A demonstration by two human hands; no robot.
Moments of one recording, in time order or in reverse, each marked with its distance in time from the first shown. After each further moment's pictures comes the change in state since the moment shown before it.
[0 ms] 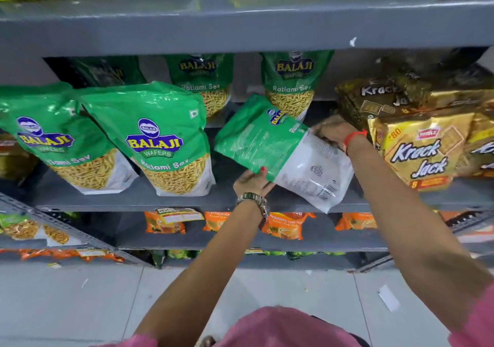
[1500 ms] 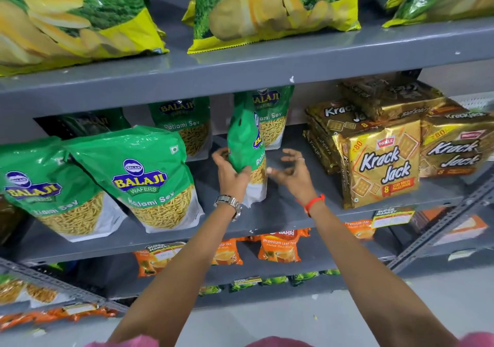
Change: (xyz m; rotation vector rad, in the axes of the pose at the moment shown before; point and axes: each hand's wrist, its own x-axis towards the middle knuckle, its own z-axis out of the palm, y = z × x) left_hand 0.001 0.036 0.024 0.719 -0.195 0.946; right_hand -0.070 0.022 0.067 0.529 0.231 -0.345
